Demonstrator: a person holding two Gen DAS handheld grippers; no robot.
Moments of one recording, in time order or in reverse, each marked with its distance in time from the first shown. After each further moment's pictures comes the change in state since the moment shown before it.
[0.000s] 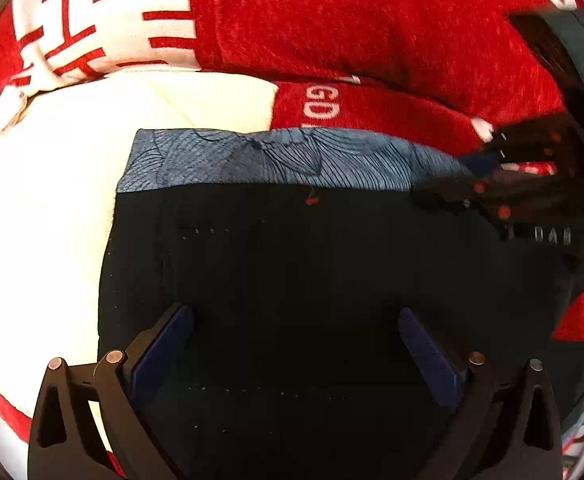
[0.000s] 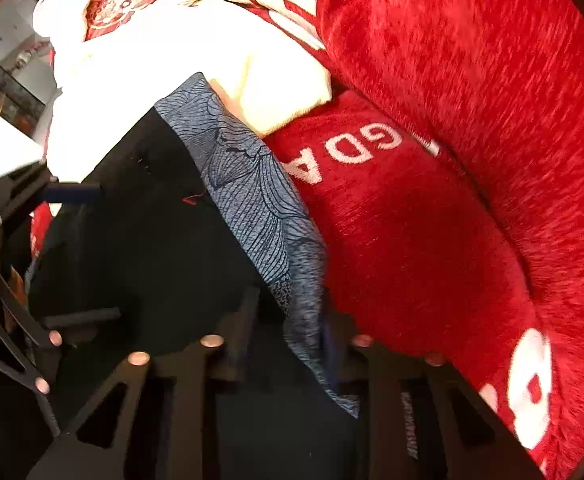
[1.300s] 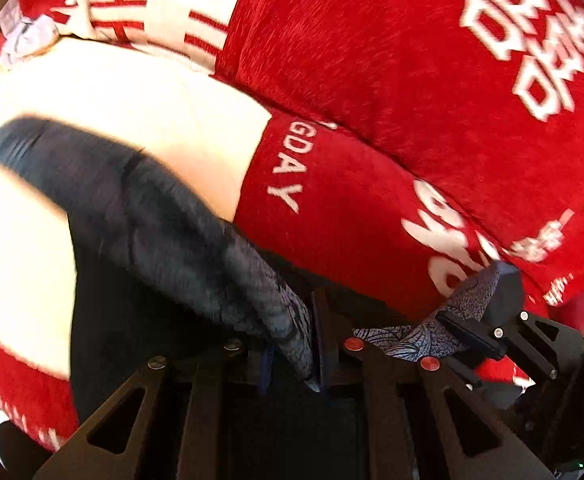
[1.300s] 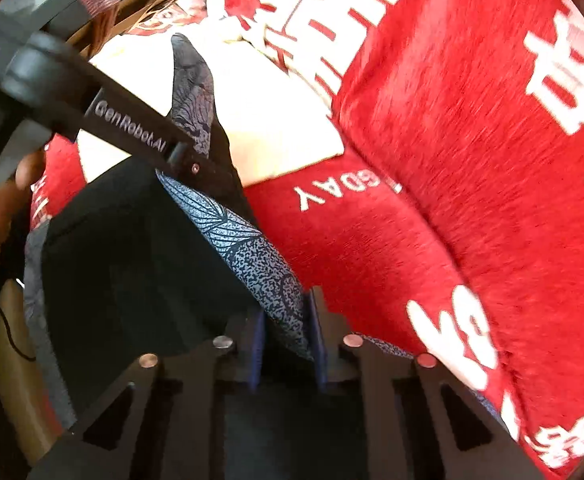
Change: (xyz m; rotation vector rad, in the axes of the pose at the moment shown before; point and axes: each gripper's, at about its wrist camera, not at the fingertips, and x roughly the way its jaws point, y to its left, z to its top) left arm -0.082 0.017 -0.018 -0.236 -0.048 -0.236; right arm -0.099 0.133 -0.091 -0.099 -0.202 -0.316
